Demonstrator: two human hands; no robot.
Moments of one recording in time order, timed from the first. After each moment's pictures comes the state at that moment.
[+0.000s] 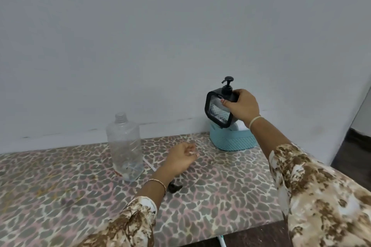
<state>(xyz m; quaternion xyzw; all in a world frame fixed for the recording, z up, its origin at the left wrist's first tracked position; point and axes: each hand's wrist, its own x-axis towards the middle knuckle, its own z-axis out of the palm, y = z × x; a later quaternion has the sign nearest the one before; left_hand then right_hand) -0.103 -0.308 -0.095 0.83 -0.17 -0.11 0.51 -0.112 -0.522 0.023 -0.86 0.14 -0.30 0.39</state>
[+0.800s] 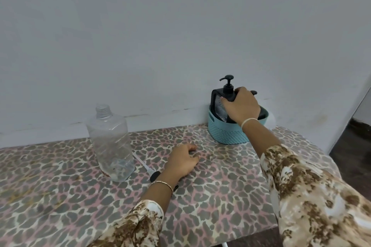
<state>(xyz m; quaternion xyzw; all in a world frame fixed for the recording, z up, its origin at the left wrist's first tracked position) -0.078 -0.333 -0.134 0.91 -0.19 -0.07 0.35 -0.081 -0.525 -0.022 -0.88 0.24 -0.31 0.26</state>
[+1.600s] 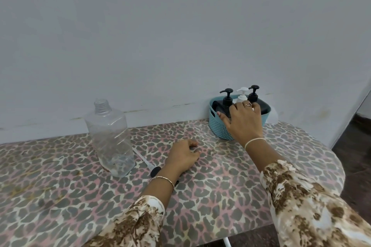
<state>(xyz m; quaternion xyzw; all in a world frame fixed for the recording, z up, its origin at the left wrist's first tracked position) -0.075 -0.334 -0.136 0.91 -0.19 -0.07 0.35 -0.101 -0.532 -0.081 -0.94 0.14 -0.28 -0.14</state>
